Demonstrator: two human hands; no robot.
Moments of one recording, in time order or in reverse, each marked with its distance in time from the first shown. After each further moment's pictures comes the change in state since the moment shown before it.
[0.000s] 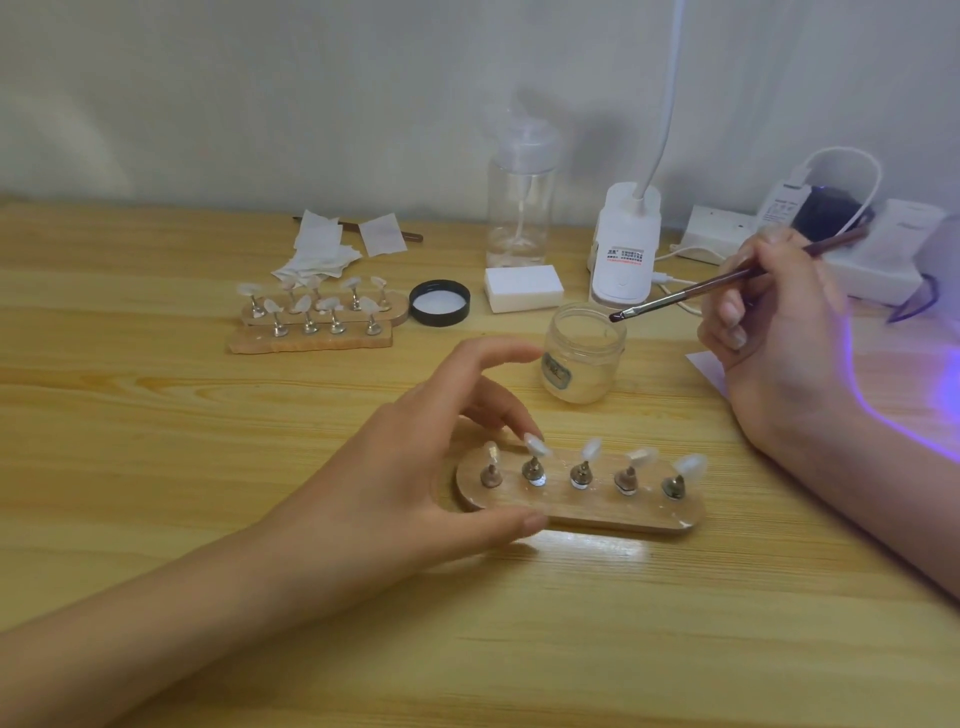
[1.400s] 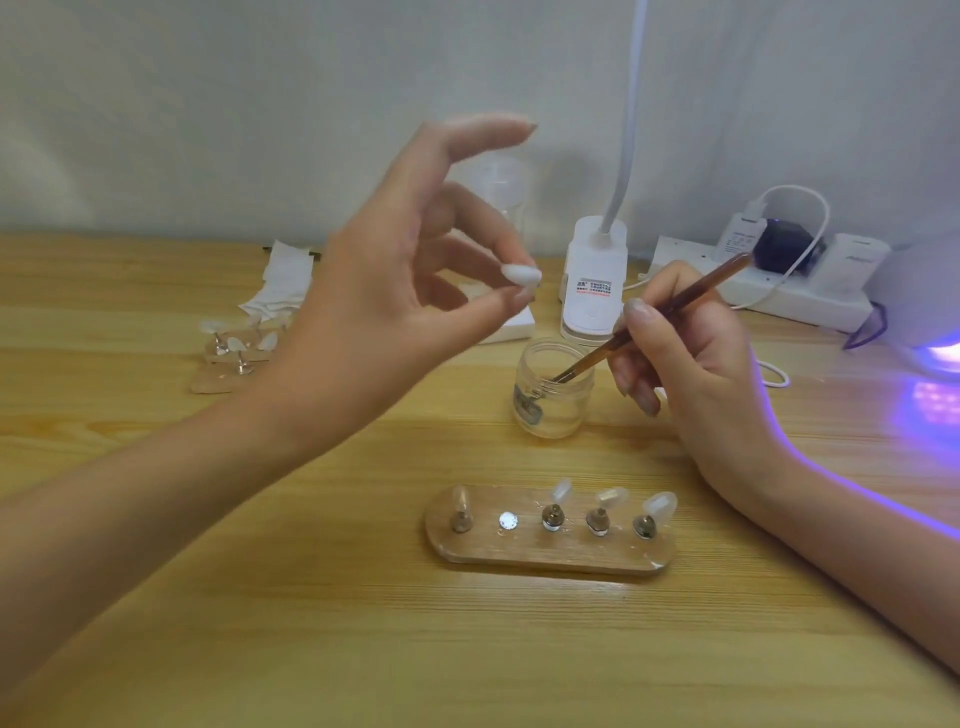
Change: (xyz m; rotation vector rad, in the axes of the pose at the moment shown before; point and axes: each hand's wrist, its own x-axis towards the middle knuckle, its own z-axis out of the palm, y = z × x) left_hand 0.078 0.022 -0.036 -0.212 0.274 0.349; right_hand -0.018 0.000 0.010 -0.367 -0.409 -0.199
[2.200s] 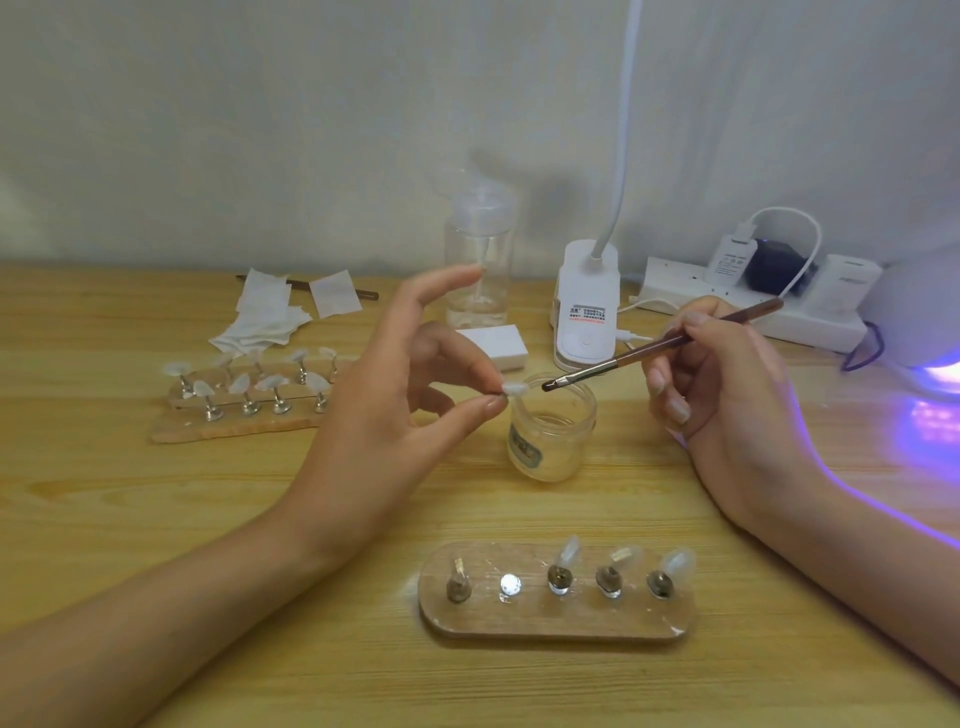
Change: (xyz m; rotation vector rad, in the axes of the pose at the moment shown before) left_hand -0.024 -0.053 0.019 -0.084 0.055 -0.118; right_hand 0.012 0.006 -0.011 0.340 0.278 0.273
